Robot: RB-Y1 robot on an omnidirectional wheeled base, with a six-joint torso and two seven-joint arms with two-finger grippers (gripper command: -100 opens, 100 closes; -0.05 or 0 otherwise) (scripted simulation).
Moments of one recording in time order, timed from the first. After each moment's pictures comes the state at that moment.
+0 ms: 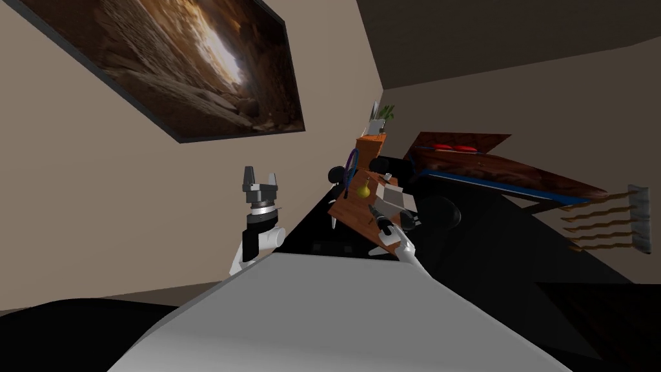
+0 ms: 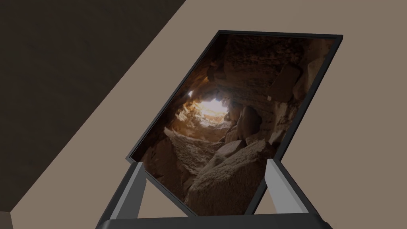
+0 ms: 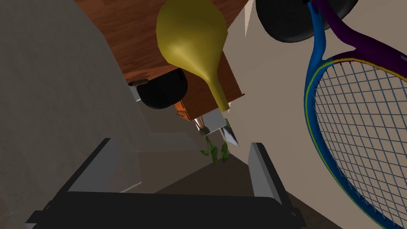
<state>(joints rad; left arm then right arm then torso) 0.47 0.03 0.06 -2.32 0.06 -0.48 0.05 0.05 -0.34 0.03 -1.23 0.53 0.02 0.16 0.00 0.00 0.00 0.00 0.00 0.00</state>
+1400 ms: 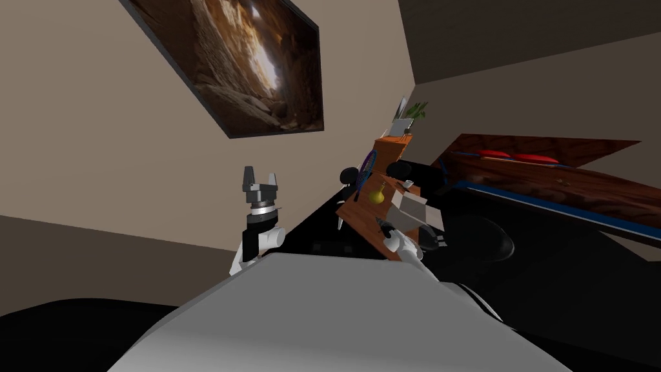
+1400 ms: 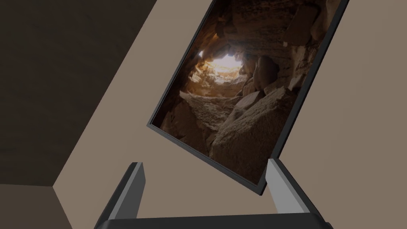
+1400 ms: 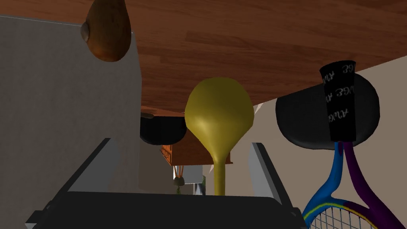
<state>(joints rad) 0.47 0.03 0.06 -2.32 0.06 -0.48 0.05 -0.06 -0.37 0.00 -0.84 0.74 0.15 0.23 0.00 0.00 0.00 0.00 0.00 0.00</state>
